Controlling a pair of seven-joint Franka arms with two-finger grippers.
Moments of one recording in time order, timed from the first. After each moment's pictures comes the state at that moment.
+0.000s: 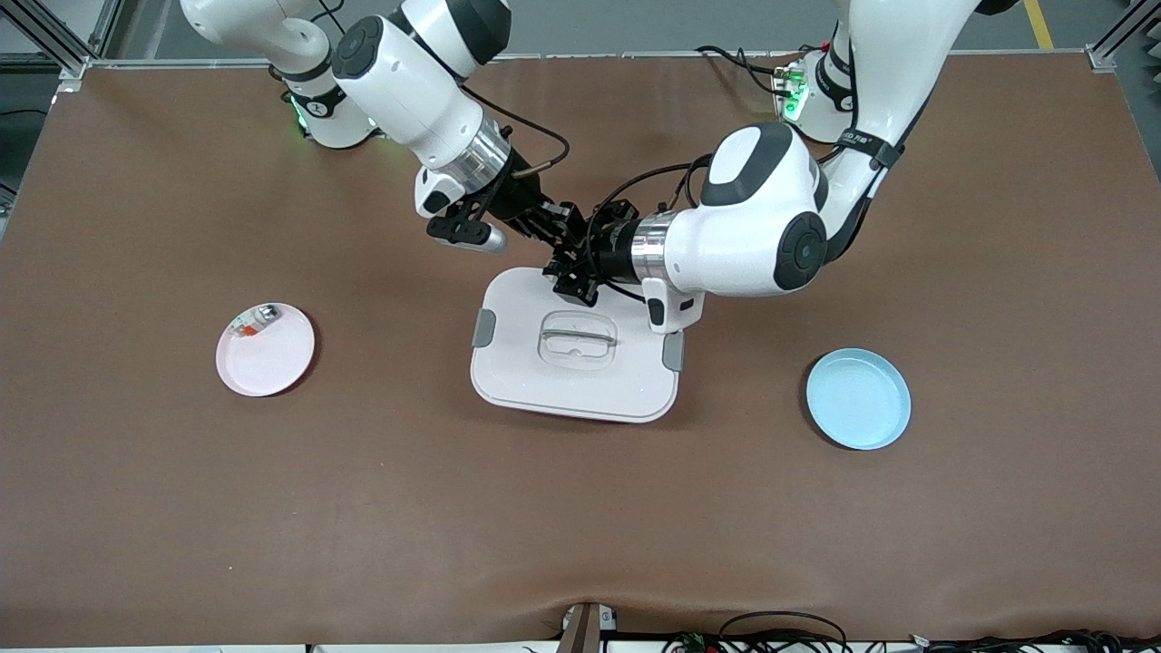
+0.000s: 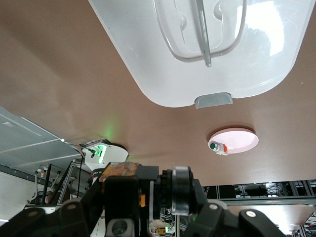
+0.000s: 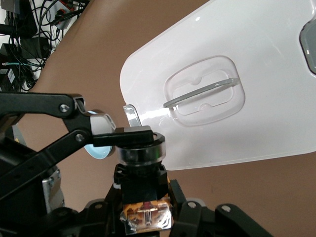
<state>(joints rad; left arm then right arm) -0.24 0.53 -0.48 -1.40 -0.63 1.95 -1.57 0.73 0.12 0.01 -1.92 0.50 2.54 0.89</state>
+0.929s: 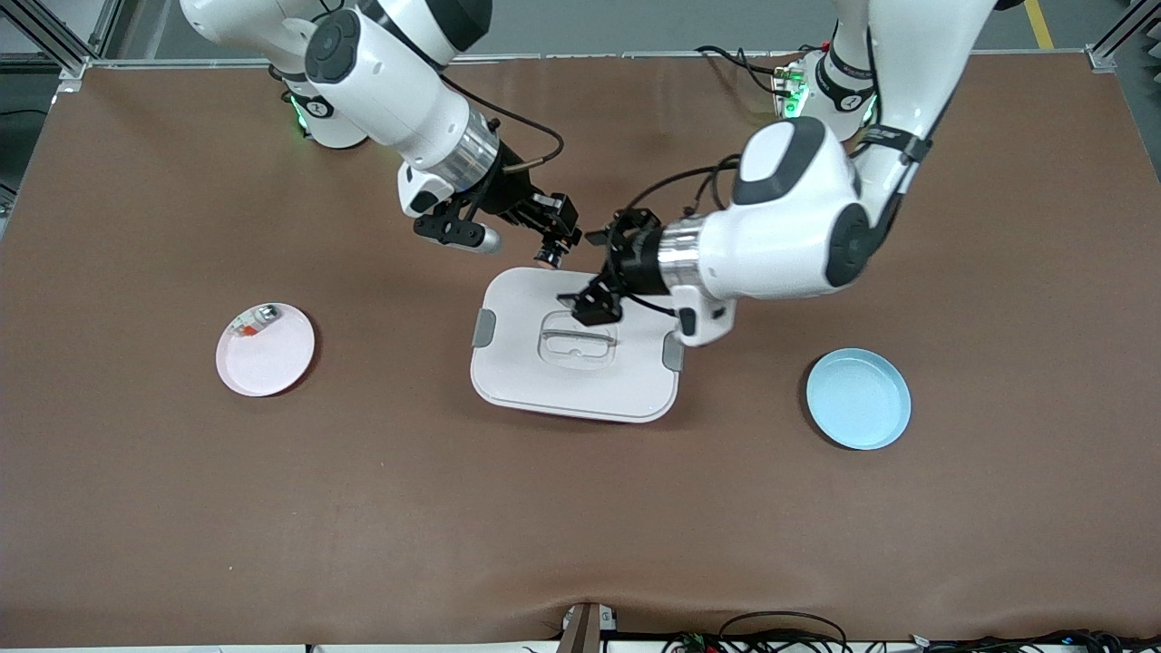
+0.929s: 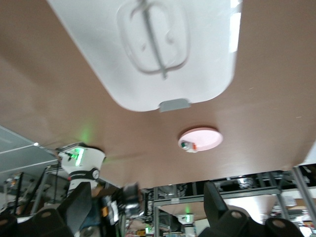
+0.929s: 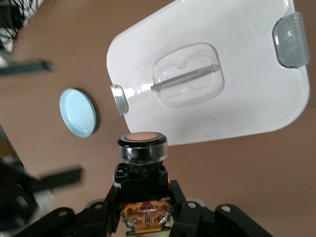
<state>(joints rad) -0.18 0.51 -0.44 -1.34 -0.63 1.97 -1.54 0.69 0.12 -0.01 -1.76 0.50 2.17 0.83</state>
